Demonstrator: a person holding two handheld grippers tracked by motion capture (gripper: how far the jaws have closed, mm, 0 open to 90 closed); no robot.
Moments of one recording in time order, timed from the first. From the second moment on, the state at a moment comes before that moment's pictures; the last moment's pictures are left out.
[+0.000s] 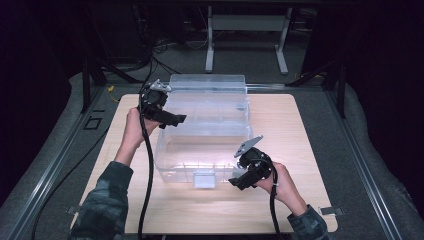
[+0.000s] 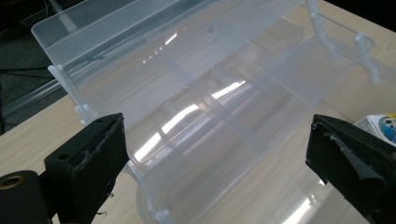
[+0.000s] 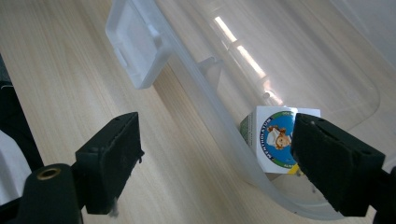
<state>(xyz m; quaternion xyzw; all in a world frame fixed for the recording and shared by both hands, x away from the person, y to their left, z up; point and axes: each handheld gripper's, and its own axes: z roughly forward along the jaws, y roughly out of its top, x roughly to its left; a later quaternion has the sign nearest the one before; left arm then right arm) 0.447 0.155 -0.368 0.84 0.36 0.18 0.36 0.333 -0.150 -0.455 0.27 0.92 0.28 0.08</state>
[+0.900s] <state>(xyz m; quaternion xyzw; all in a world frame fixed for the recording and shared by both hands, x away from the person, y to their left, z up) 0.524 0.132 -0.397 0.85 0.37 0.15 0.35 0.336 -0.142 -0.474 0.27 0.92 0.28 0.08</state>
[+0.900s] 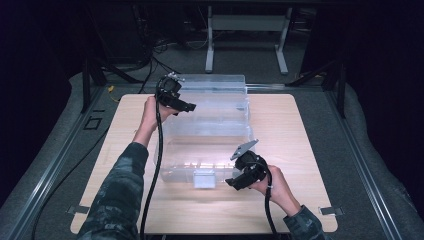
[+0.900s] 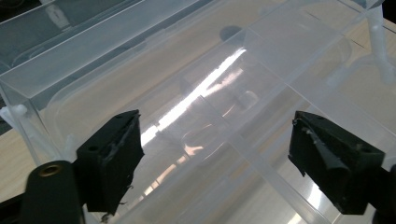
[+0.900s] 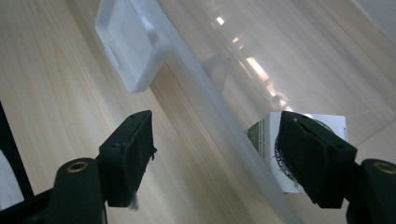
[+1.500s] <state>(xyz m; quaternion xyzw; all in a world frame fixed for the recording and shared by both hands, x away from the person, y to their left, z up) 0.525 0.123 -0.408 0.86 0.35 0.16 0.33 0.336 -0.138 -0.484 0.29 0.90 0.30 0.11</state>
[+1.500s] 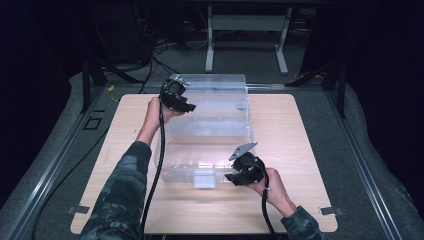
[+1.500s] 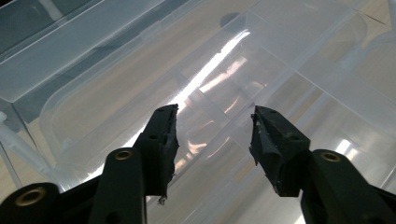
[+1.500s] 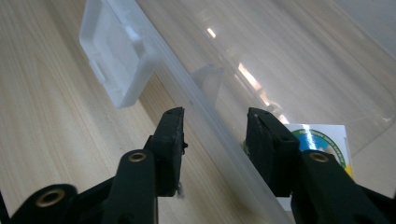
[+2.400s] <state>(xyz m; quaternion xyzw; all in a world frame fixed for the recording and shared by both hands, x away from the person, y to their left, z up) 0.523 0.117 -0.403 0.88 0.33 0.16 0.30 0.334 -0.141 -0.489 0.31 0.88 0.34 0.11</state>
